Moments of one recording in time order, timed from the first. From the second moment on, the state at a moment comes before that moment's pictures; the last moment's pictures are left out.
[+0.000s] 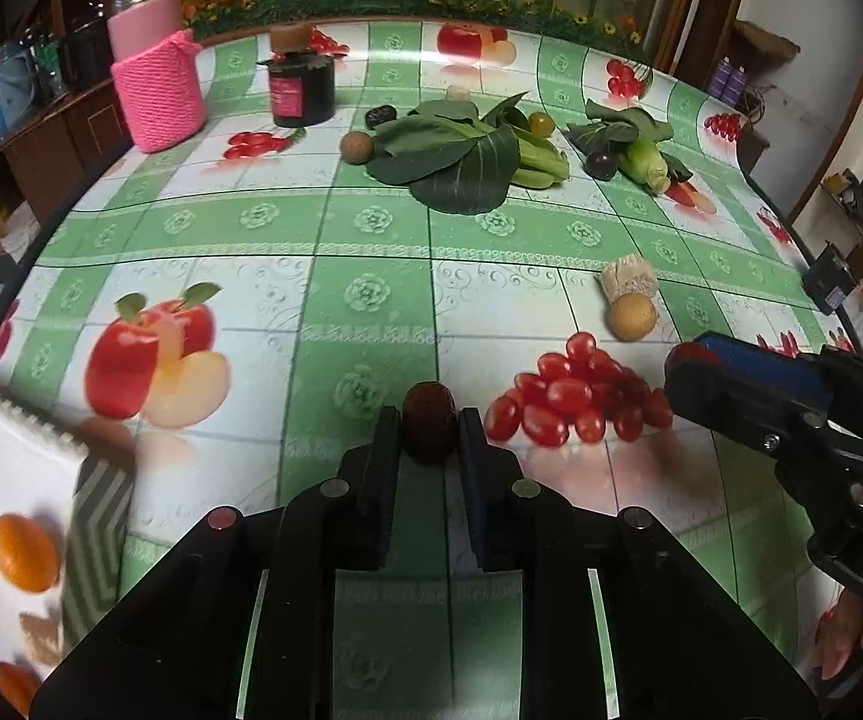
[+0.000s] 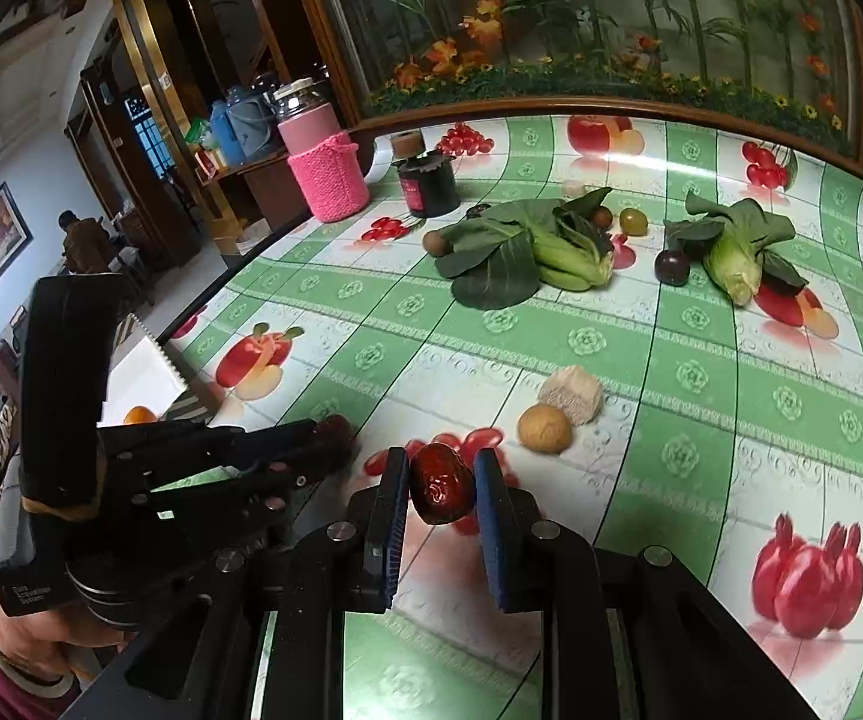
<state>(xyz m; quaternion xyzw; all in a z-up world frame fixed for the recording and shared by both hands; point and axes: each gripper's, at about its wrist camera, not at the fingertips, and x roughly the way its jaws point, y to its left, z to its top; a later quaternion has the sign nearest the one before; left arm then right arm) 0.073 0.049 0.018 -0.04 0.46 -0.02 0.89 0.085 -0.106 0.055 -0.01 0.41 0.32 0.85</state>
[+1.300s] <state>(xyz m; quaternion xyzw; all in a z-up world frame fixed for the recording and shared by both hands) -0.155 0.217 0.066 -0.06 0.38 0.15 0.91 -0.079 0.071 0.074 -0.06 0.37 0.45 0.81</state>
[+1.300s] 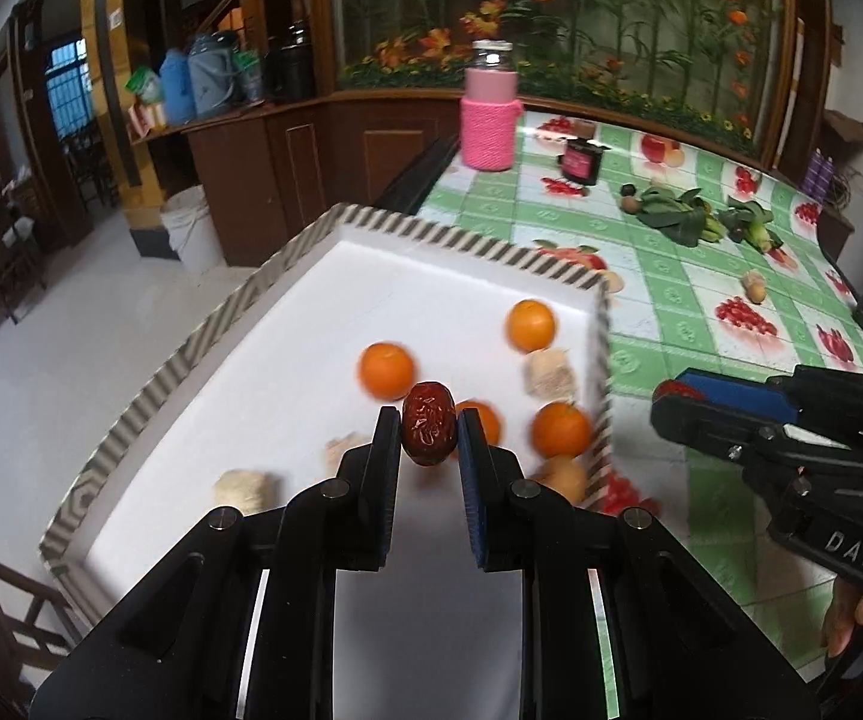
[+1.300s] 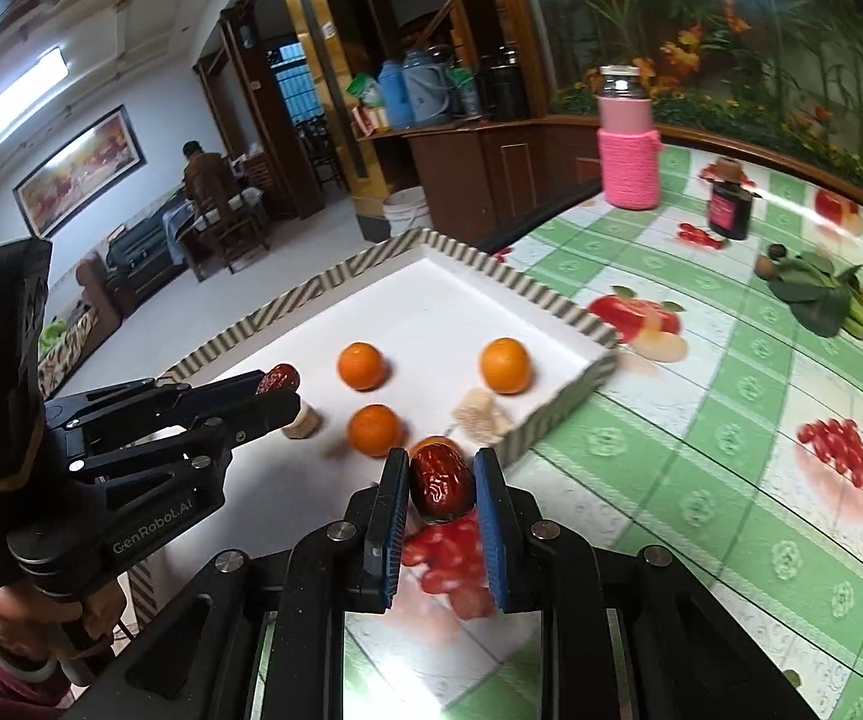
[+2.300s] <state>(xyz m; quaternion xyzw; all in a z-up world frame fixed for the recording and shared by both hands) -0.183 0.248 0.029 -0.08 0.41 0.18 0.89 -0.084 0.150 0.035 -0.12 0.42 0.48 0.76</state>
